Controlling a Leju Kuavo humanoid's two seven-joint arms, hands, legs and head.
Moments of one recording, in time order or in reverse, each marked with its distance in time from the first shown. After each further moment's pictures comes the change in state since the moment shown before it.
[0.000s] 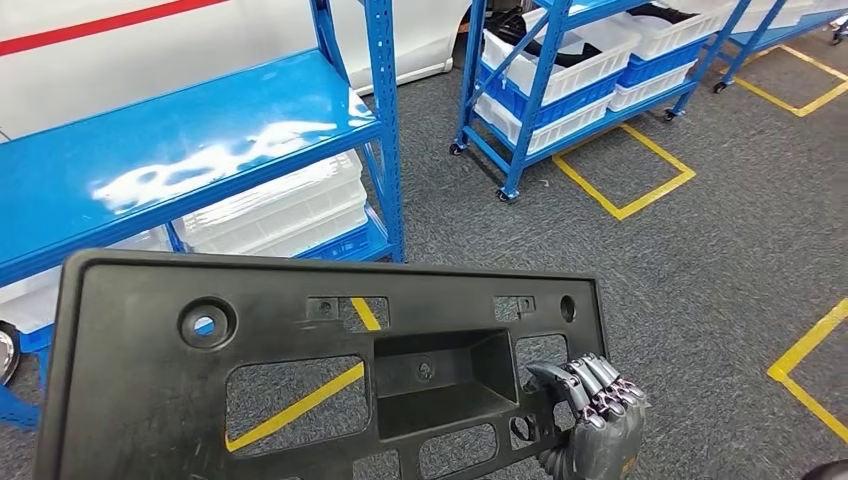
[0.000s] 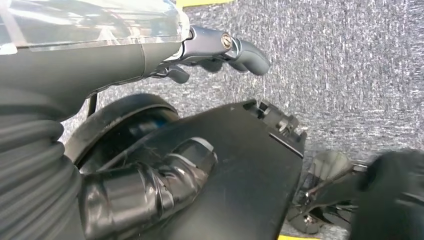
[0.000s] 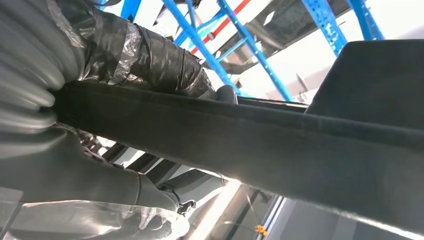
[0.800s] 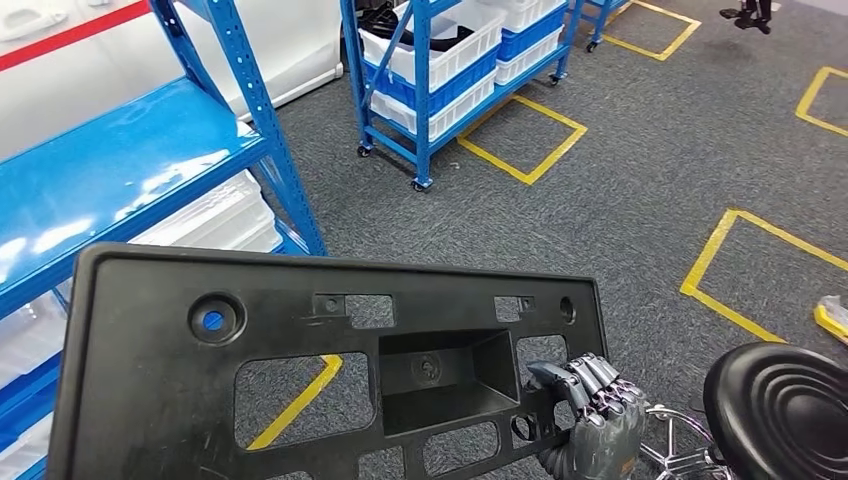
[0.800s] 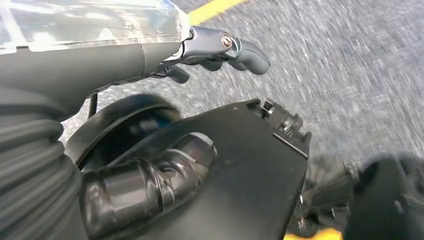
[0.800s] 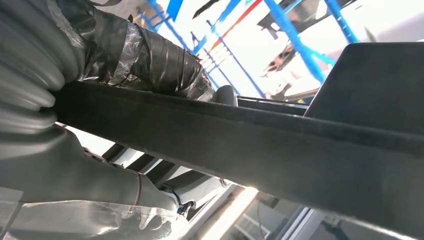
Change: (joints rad) left arm 0.001 0.002 0.007 0.000 -0.001 0.001 0.006; right arm -0.003 0.000 -0.005 0.012 -0.006 0.000 0.000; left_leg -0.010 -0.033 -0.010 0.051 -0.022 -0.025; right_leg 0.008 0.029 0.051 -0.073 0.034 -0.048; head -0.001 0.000
